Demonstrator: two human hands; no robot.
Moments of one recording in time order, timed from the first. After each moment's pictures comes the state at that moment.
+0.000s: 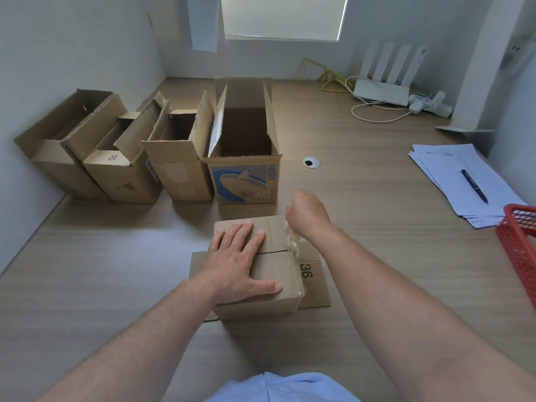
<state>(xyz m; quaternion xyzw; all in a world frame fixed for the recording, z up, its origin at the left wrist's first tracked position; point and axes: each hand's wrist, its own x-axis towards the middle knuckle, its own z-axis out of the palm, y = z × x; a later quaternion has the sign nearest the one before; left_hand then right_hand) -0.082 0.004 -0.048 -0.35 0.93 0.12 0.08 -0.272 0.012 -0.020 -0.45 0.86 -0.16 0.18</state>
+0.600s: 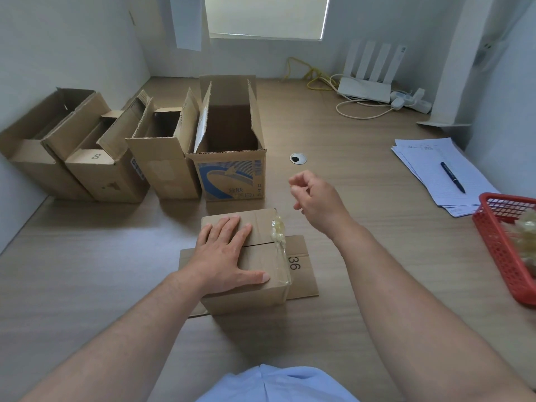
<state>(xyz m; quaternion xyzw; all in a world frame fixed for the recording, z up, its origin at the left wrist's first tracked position) -0.085 0.003 -0.046 -0.35 0.93 0.13 0.08 -0.299 0.061 0.003 -0.46 0.76 -0.40 0.21</state>
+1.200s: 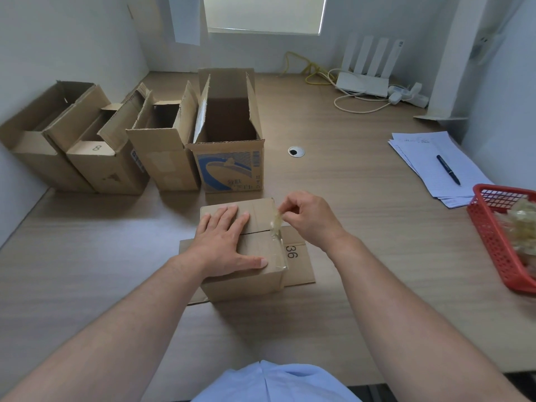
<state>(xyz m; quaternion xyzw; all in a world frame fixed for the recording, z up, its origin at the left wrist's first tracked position) -0.087 0.004 -0.045 -0.37 0.91 0.15 0.10 -0.276 0.090 -0.014 -0.54 0.76 -0.32 0.18</state>
